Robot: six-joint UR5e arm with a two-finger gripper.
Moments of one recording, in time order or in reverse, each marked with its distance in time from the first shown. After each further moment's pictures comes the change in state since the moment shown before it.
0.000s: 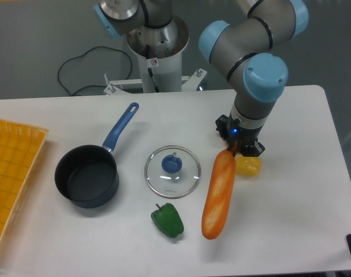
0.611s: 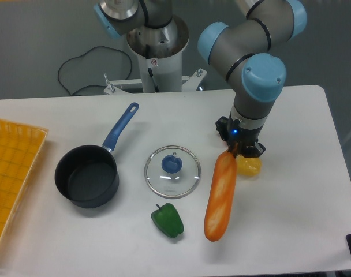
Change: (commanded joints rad) arm -0.002 -0.002 -0.014 0.026 0.003 0.000
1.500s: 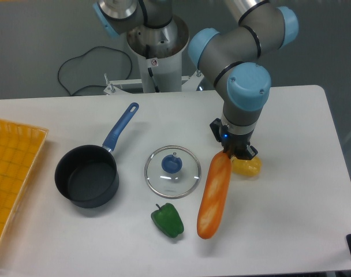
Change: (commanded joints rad) arm -0.048 0.012 -0.029 -0.008 0.091 0.006
